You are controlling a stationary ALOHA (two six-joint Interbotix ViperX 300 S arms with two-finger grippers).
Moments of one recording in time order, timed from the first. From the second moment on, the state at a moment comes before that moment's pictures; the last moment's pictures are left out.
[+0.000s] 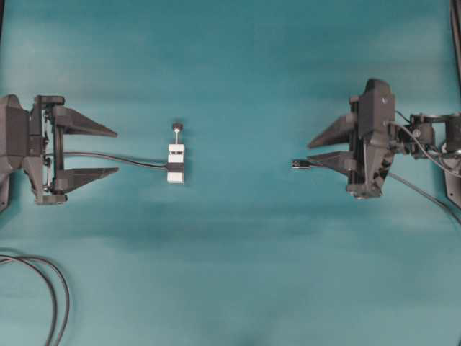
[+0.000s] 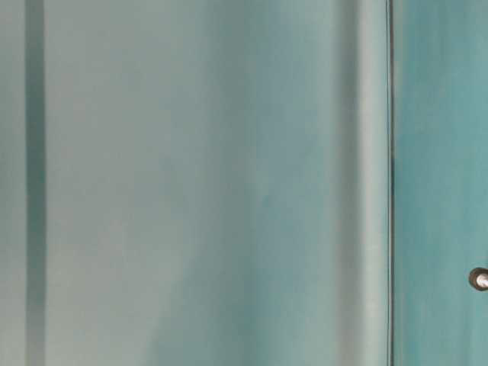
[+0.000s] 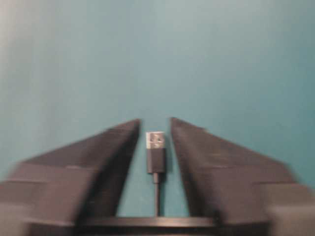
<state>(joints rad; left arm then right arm) 0.06 -0.46 1.35 -0.02 -0.49 0.10 -0.11 -0.21 1.23 -0.01 -0.52 0.13</state>
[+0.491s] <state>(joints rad) 0.07 -0.12 1.33 -0.03 -0.79 0.09 -0.12 -0.15 1.28 -0.01 -0.62 0.15</state>
